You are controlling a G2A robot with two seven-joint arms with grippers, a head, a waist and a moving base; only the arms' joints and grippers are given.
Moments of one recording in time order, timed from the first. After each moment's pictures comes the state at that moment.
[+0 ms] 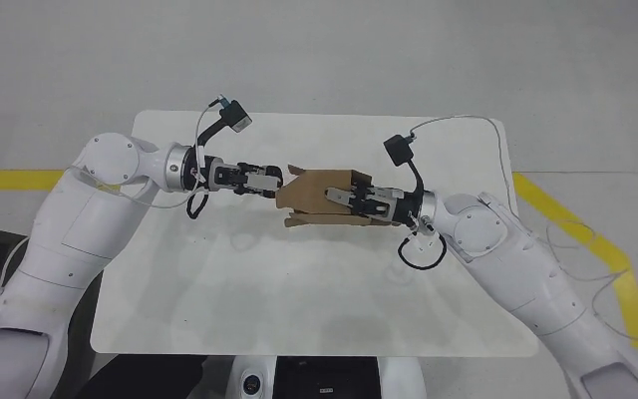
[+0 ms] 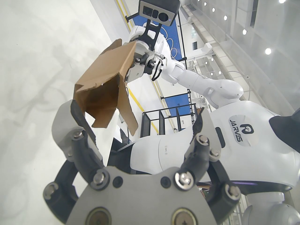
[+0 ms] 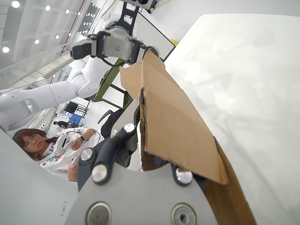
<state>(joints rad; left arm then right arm) 0.63 -0.85 -0.93 -1.41 -0.65 -0.34 -1.32 -0.80 -0.99 0.81 -1.53 0.14 -0.56 0.60</state>
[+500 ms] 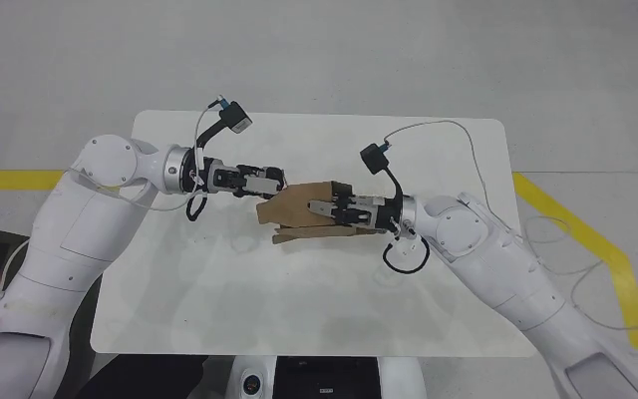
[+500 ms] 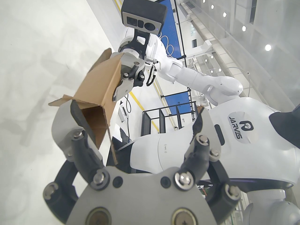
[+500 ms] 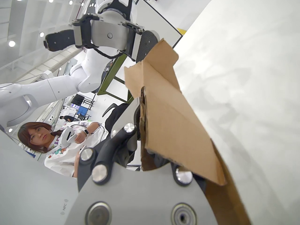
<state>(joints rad) 0.65 -0.86 -0.96 -1.43 -0.65 -0.33 -1.33 -0.76 -1.05 0.73 -1.48 0.17 -0.57 0.65</state>
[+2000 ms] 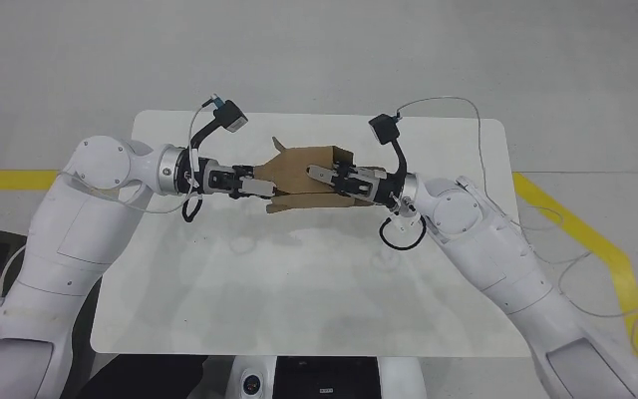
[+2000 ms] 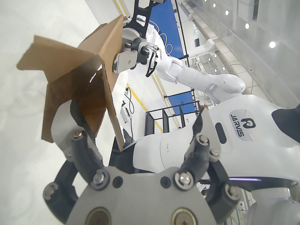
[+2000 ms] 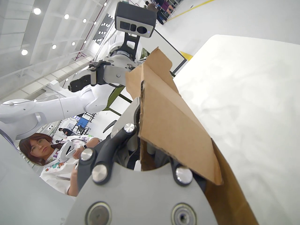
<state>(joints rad) 0.70 -0.87 -1.05 -1.47 -0.60 -0.32 -1.36 -0.72 -1.14 0.80 -1.37 0.16 -0.64 0.57</state>
